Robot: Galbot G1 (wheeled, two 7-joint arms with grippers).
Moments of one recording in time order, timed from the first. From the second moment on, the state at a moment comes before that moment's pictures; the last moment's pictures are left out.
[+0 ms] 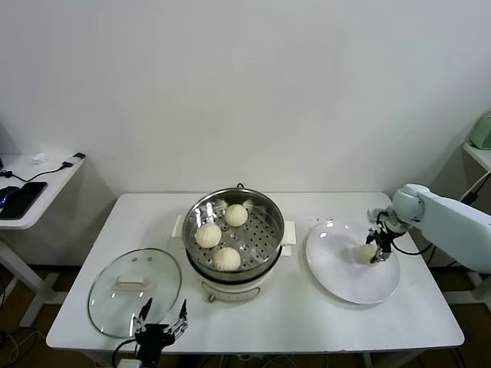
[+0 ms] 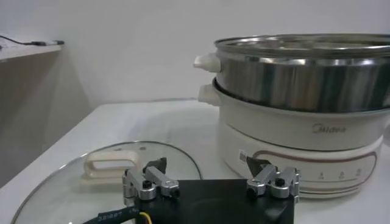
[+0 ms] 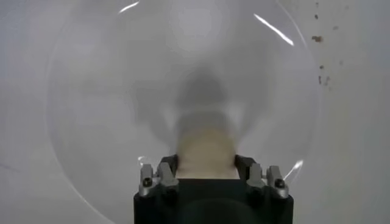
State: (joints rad) left arm 1.77 -1.46 -0.51 -2.03 -0.06 0.09 -0.05; right arm 0.21 0.74 -1.17 0.96 0.16 -0.19 -1.02
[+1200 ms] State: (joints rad) left arm 1.75 -1.46 -0.49 -2.04 -0.07 0.09 -0.05; right arm 0.90 1.17 -1.68 1.39 0.96 -0.51 -0.85
